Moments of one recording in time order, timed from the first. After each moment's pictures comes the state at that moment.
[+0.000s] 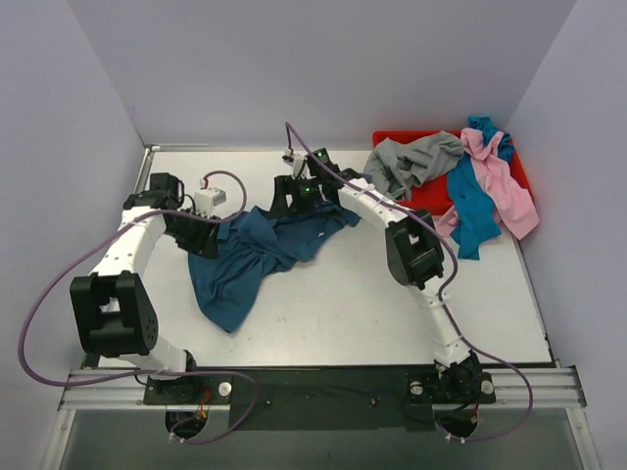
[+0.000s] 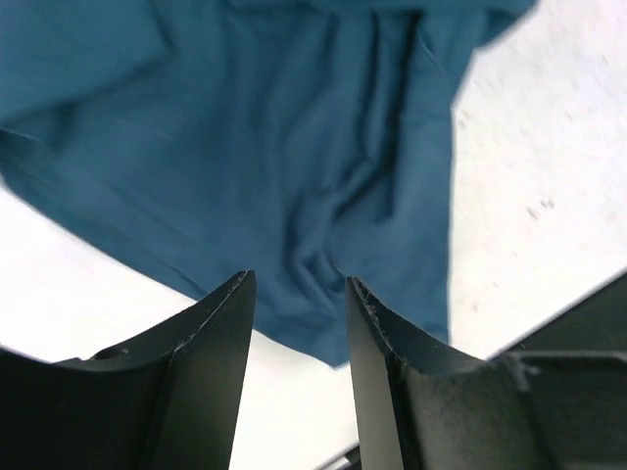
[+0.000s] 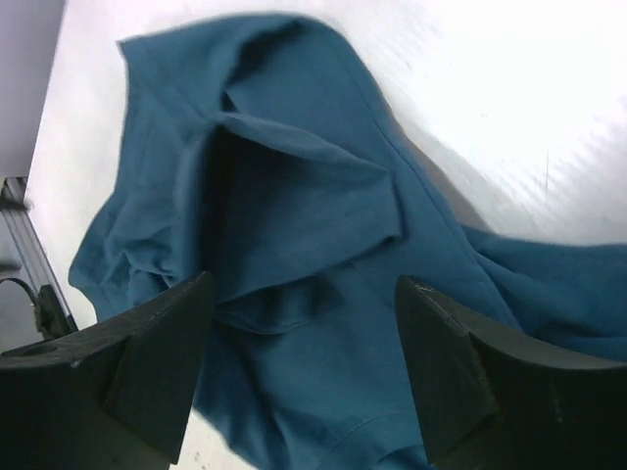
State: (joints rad) left arm 0.07 1.57 1.27 -0.92 0.44 0.47; right arm 0.59 2.38 2.06 -0.40 -0.56 0.28
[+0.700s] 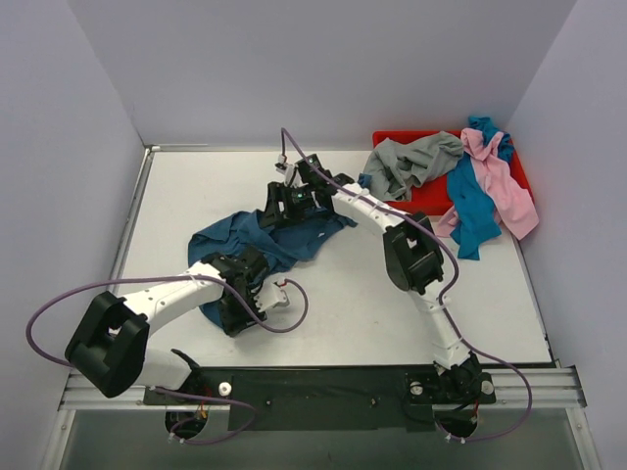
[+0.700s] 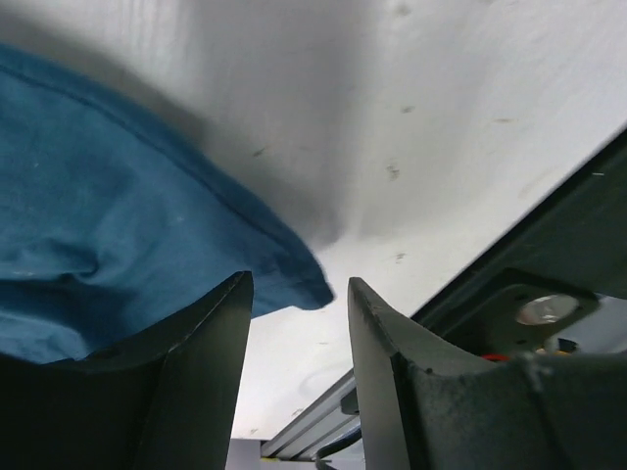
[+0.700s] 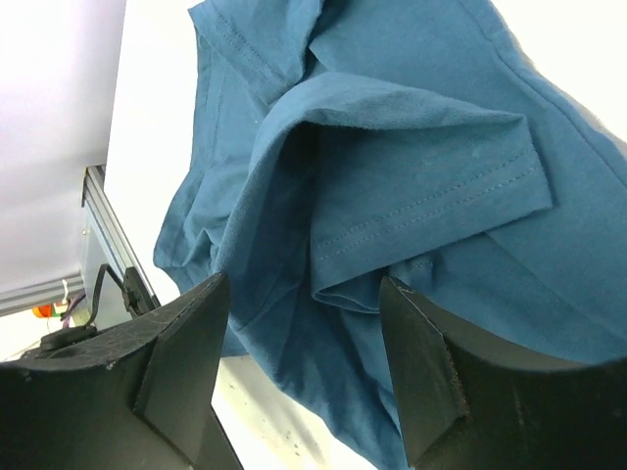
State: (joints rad) left arm -0.64 1.36 0.79 -0.98 0.09 0.54; right arm 0.63 2.37 1.99 -0.41 -0.64 0.48
